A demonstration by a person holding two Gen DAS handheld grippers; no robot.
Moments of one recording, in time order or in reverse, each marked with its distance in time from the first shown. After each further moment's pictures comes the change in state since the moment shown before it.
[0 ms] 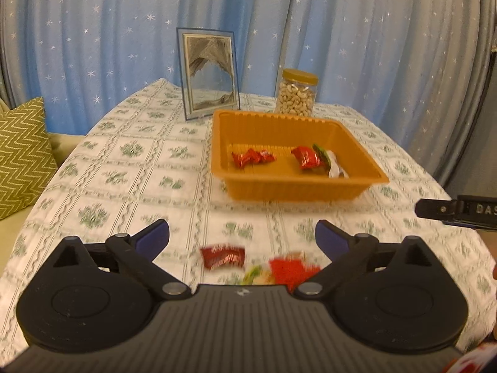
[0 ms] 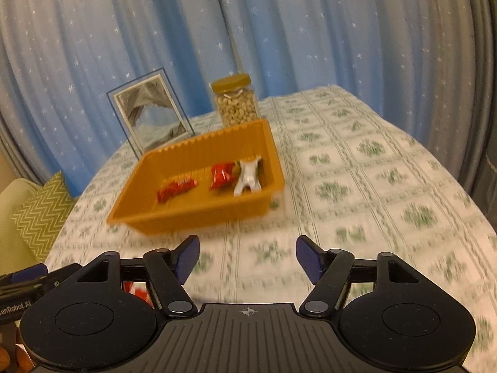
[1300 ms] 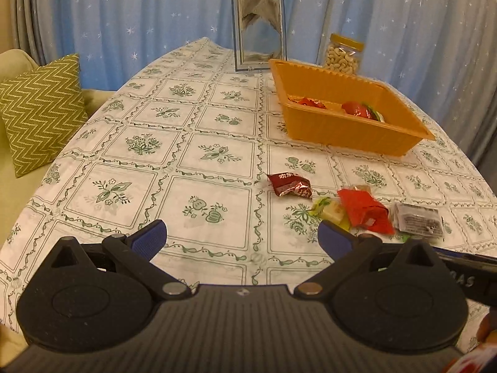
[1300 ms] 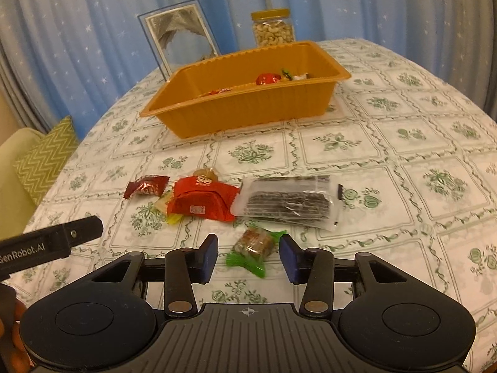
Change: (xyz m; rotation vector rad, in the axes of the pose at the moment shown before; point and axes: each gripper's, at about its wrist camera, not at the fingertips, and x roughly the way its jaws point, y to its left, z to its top) left arm 0.007 0.051 -0.054 -0.080 0.096 0.090; right arm 0.037 0.071 -0.096 -0.069 0.131 -0.010
